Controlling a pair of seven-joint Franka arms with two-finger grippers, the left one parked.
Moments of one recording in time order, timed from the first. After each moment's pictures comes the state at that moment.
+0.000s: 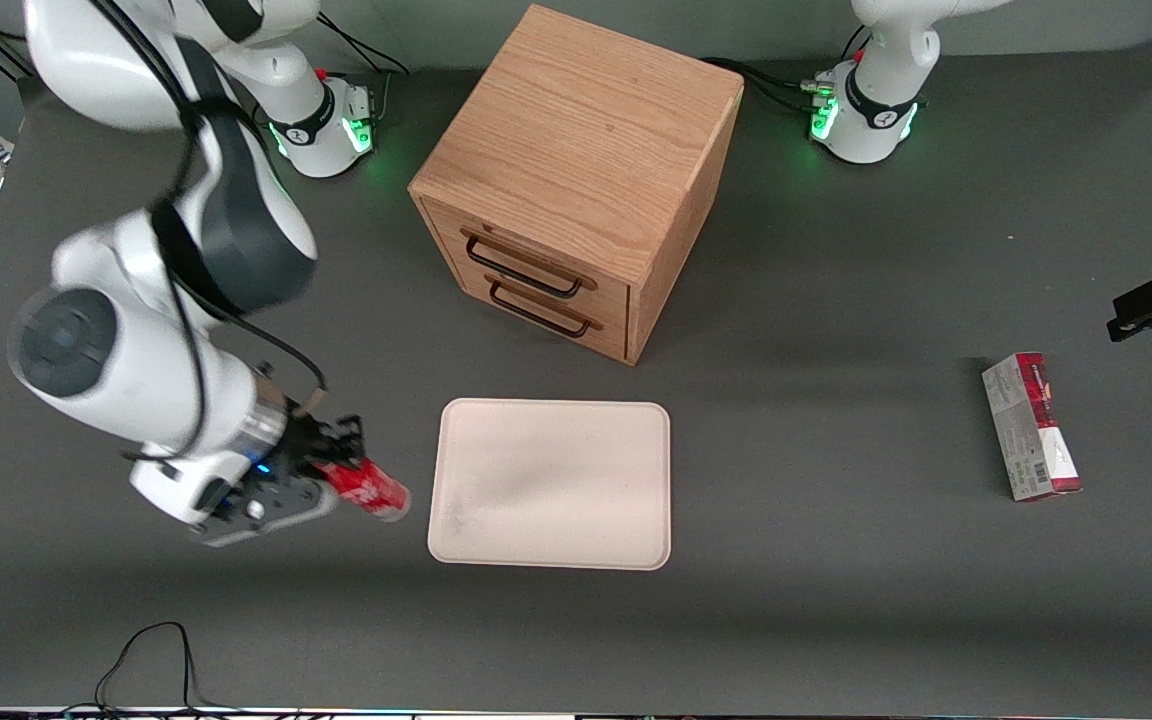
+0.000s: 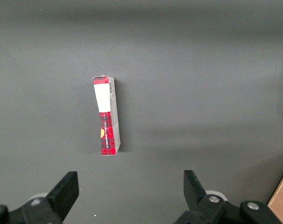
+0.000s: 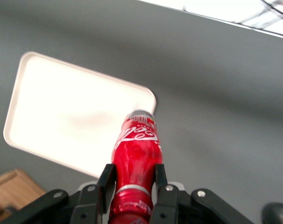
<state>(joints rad) 0.27 0.72 0.09 -0.94 0.02 1.74 0.07</state>
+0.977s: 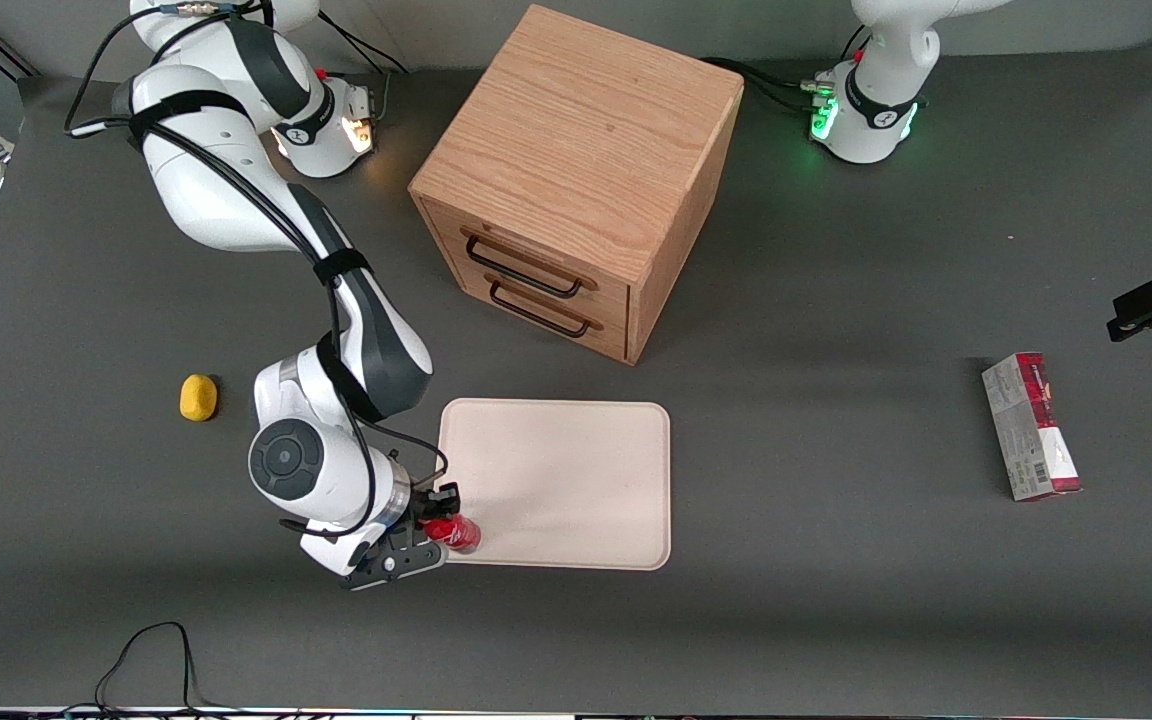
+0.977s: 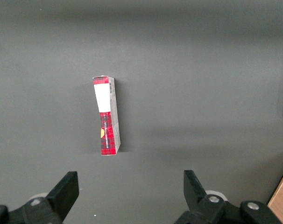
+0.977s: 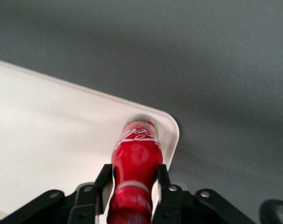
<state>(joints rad) 0.29 0.95 0.12 -0.95 -0.03 2.00 0.14</state>
